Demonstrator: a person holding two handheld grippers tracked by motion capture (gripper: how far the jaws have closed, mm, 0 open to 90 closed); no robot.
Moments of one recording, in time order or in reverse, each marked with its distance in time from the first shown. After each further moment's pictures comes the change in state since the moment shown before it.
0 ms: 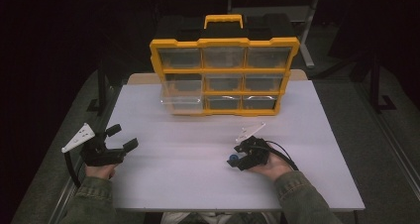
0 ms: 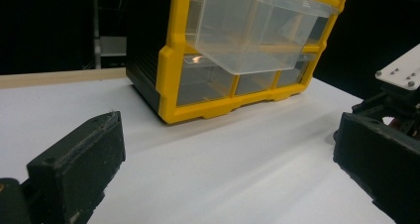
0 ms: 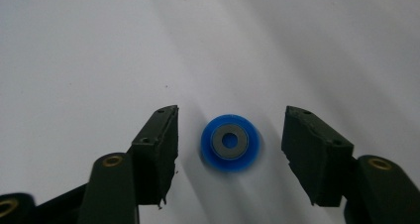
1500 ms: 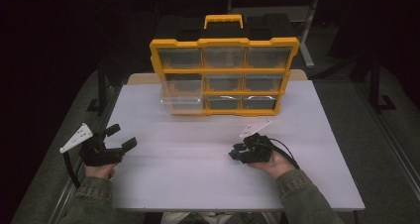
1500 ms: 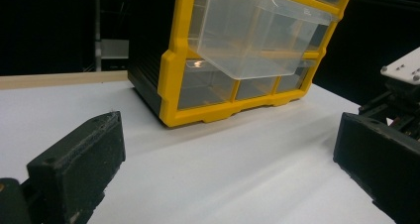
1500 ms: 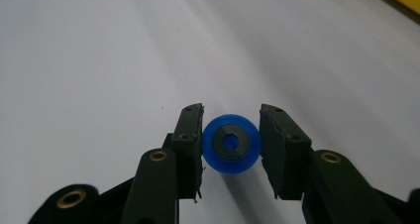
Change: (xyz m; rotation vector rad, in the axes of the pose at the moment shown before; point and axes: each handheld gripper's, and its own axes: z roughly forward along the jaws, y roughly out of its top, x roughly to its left) left arm 0.001 0.000 -0.002 -0.014 0.001 -0.014; right arm -0.003 0.003 -0.013 -0.072 -0.018 0.022
